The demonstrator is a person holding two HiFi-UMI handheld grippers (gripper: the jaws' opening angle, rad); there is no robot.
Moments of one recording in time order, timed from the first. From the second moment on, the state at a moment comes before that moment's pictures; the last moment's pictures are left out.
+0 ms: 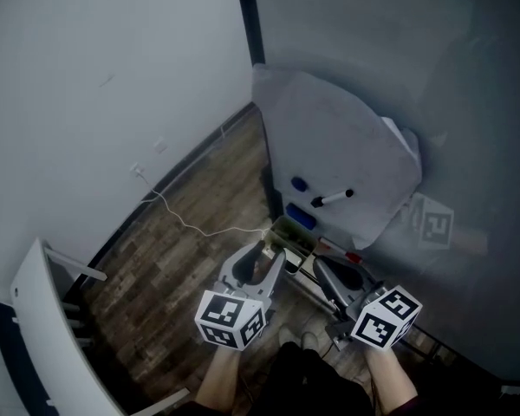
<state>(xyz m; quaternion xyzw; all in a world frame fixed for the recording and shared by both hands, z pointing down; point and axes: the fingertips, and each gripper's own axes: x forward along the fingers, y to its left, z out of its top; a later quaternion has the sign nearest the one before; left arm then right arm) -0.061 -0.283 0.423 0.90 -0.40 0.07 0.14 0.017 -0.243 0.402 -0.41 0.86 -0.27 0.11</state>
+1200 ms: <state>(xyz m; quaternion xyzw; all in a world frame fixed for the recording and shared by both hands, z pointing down) -0.060 -0.258 0.321 0.91 -0.40 -0.01 0.11 0.001 -0.238 0.308 -0.37 0.90 -0.18 0.16</state>
